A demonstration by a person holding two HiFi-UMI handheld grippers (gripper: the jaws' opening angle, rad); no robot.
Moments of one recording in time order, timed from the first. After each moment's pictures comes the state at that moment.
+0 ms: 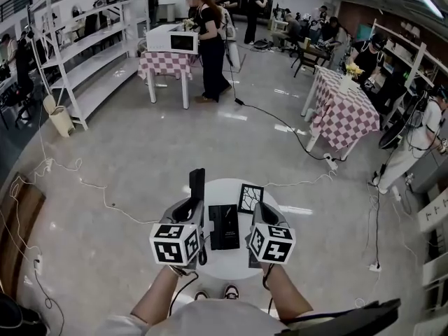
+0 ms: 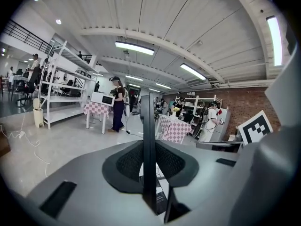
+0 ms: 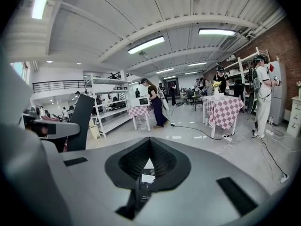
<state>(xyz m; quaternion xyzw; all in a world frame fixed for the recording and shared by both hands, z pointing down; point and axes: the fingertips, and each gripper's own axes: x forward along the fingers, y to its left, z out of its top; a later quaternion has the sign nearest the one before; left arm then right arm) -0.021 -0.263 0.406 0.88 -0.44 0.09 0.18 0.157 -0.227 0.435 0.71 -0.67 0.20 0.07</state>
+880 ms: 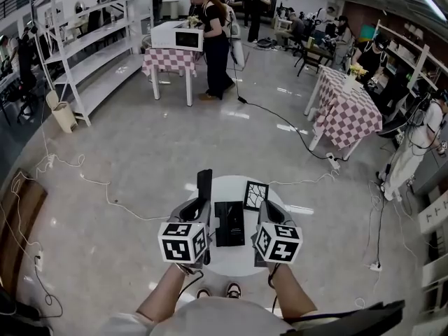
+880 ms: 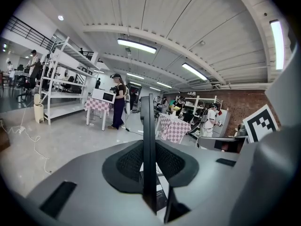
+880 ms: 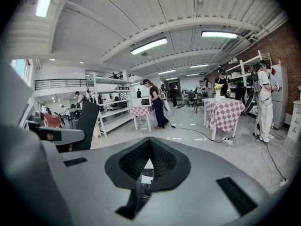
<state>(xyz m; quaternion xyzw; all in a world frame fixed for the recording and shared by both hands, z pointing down) -0.018 -0.259 0.420 0.87 -0.43 0.09 0.20 0.155 -0.222 0.426 0.71 -0.67 0.18 0.08</state>
